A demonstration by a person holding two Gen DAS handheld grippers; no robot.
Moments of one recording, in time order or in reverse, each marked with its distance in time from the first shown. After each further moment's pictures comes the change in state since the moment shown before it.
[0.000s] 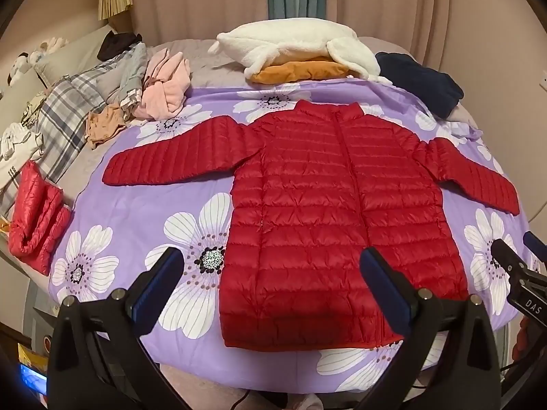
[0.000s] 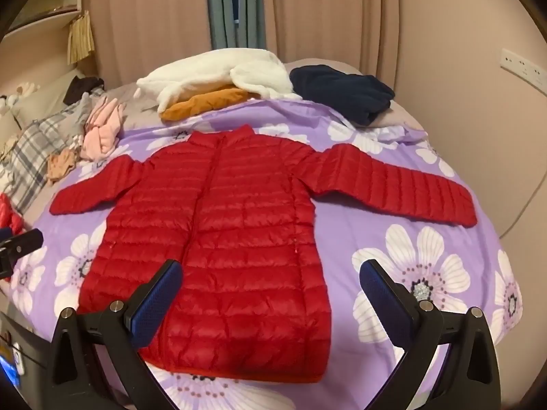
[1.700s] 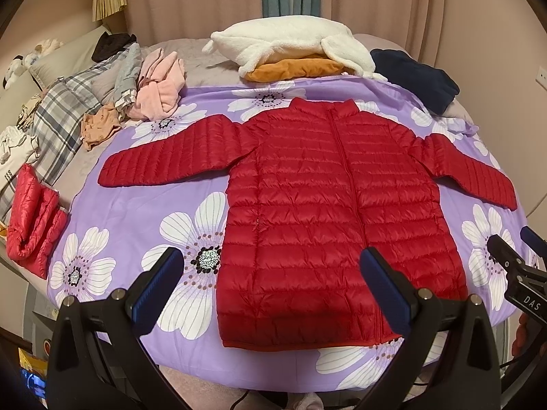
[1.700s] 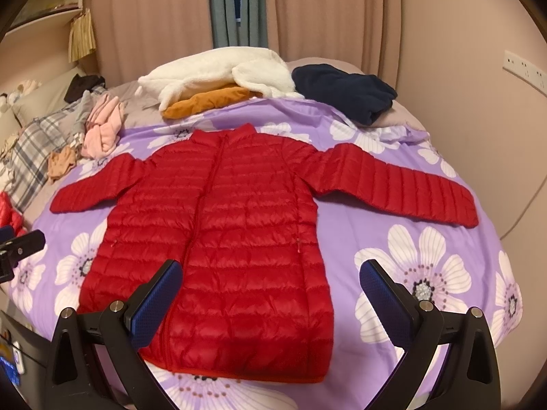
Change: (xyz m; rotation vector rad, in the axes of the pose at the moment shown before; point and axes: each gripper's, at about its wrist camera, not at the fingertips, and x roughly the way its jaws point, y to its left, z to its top) left arm 0.001 -0.002 0.000 0.005 0.004 -0.015; right arm 0.001 0.003 -0.001 -0.008 0.001 0.001
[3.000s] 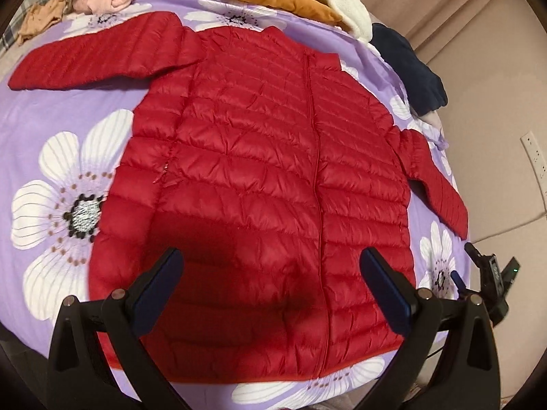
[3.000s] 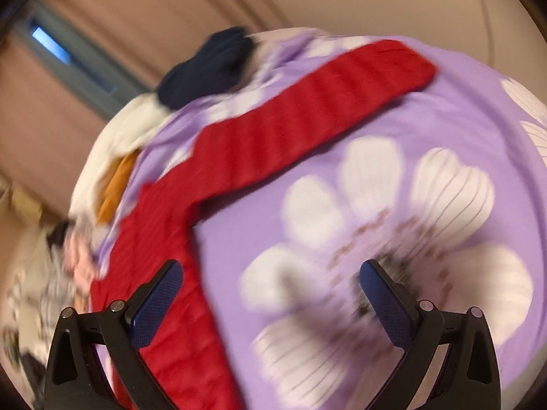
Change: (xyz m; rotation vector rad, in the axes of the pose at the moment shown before) left arm 0.126 -0.007 -0.002 -0.271 0.261 -0.369; right arm 0.105 -0.224 -0.047 0.767 0.020 0.117
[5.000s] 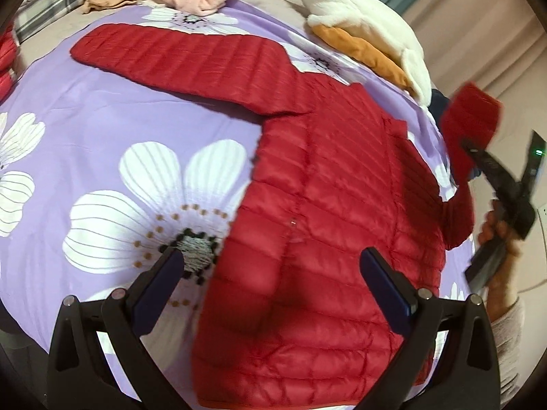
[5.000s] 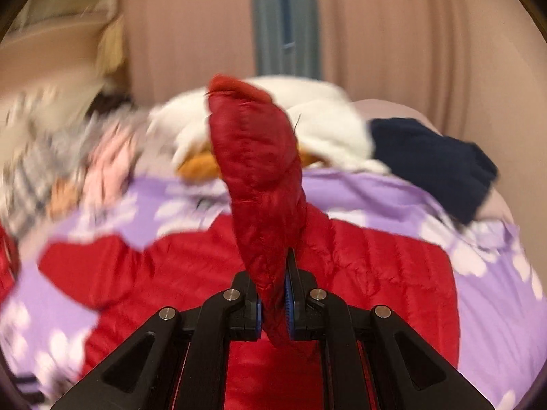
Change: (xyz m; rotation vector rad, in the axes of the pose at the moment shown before) left arm -0.036 0.111 0.021 -0.195 -0.136 0.090; right arm 0.084 0.343 -0.073 -0.967 -0.070 0.093
